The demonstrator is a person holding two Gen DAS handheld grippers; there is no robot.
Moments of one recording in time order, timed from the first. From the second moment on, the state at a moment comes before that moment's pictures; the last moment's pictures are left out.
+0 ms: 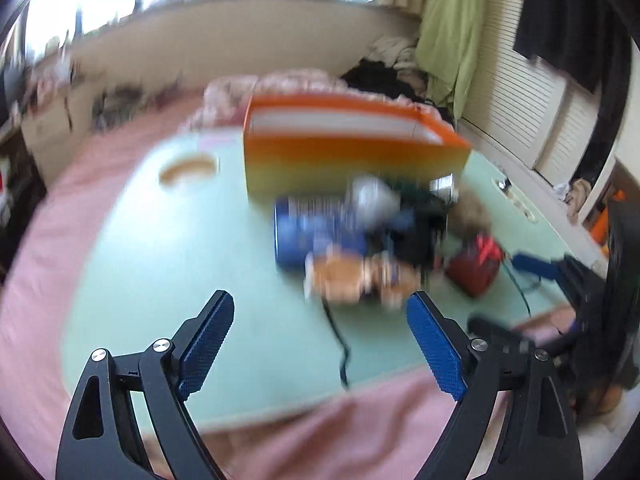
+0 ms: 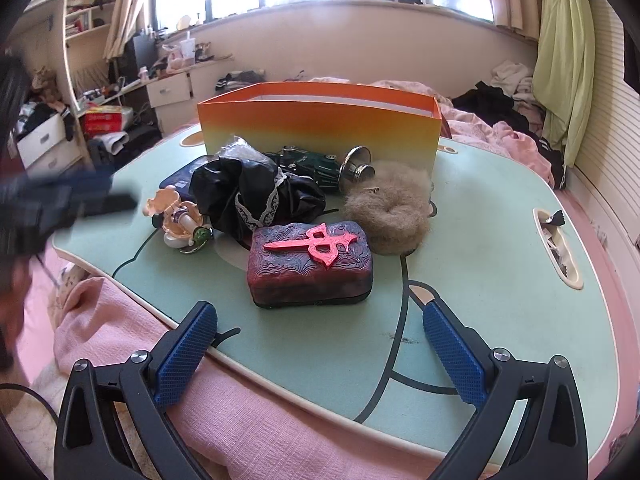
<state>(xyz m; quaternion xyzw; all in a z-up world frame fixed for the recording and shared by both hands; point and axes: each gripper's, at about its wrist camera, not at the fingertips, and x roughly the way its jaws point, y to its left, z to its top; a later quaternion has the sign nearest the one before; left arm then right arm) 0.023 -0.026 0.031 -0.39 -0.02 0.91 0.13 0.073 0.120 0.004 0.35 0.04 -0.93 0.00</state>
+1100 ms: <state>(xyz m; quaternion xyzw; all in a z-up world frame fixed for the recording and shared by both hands) 0.019 0.001 0.002 -0.35 0.03 0.93 0.10 -0.077 0.122 0.057 0.41 0.01 -0.91 -0.06</state>
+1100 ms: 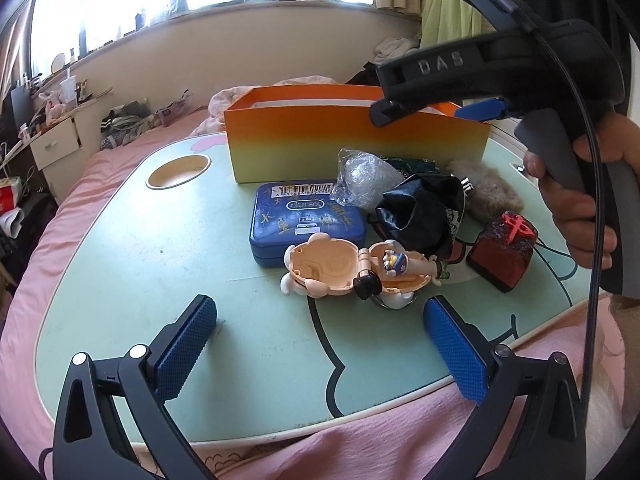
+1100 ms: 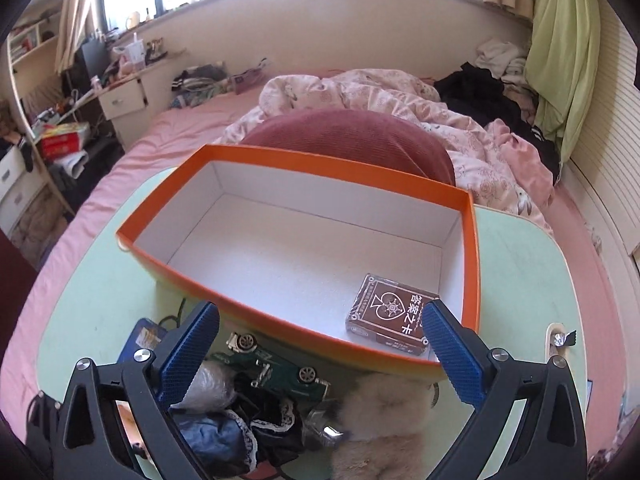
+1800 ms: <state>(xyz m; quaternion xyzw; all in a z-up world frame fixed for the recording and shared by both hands) 0.020 0.001 0.002 -0.35 0.03 0.93 0.10 -0.129 0.176 0.068 0.60 -0.02 -0.80 -0.06</state>
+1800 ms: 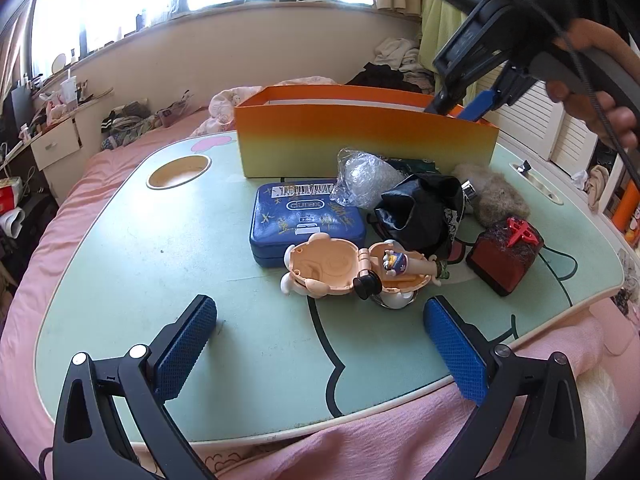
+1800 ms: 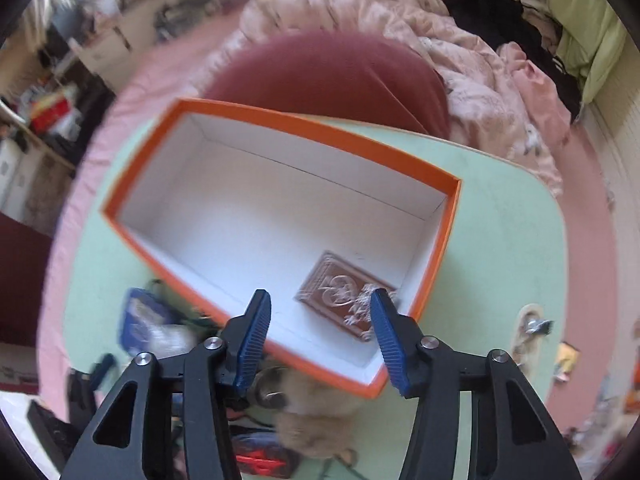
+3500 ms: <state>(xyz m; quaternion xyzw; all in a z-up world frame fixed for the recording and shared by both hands) 0.021 0.002 0.001 -0.35 0.03 0.93 0.10 -0.154 0.123 0.064 0.63 0.00 -0.77 -0.06</state>
